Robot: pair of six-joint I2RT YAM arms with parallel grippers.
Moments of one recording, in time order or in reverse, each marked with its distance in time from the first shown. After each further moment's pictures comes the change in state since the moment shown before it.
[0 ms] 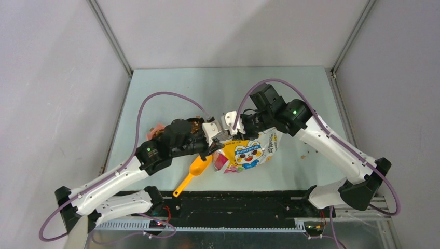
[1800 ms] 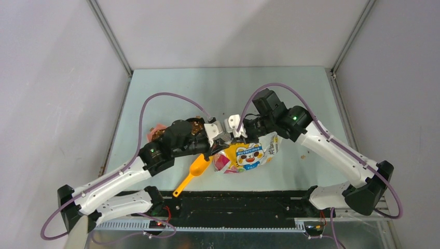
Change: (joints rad) left arm -0.001 0.010 -0.049 0.143 0.076 -0.009; right arm -0.016 -0.061 -0.143 0.118 -0.085 0.047
